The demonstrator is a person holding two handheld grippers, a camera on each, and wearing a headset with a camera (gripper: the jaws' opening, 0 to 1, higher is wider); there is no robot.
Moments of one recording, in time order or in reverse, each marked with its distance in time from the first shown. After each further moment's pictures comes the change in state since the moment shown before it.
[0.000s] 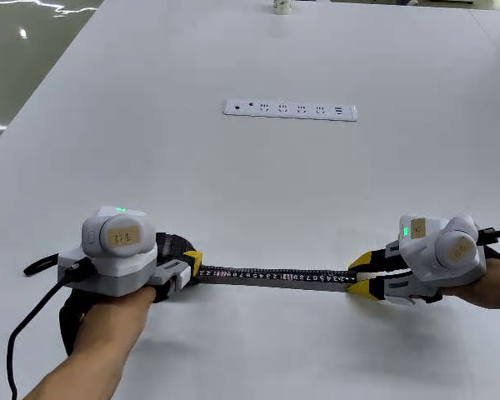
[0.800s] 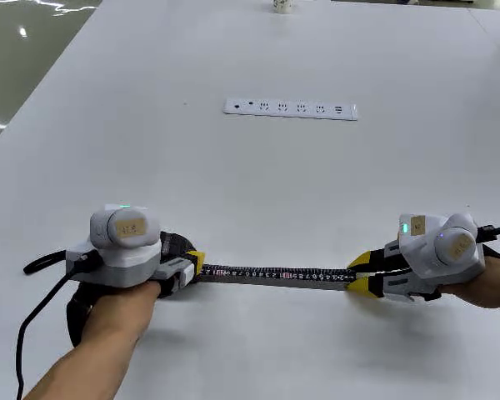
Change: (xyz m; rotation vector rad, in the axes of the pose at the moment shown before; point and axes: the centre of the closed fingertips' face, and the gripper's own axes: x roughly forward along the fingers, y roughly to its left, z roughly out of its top) left arm 0.009 0.001 -0.008 -0.033 0.054 0.022; right arm 0.001 0.000 0.000 0.017 -0.005 0.015
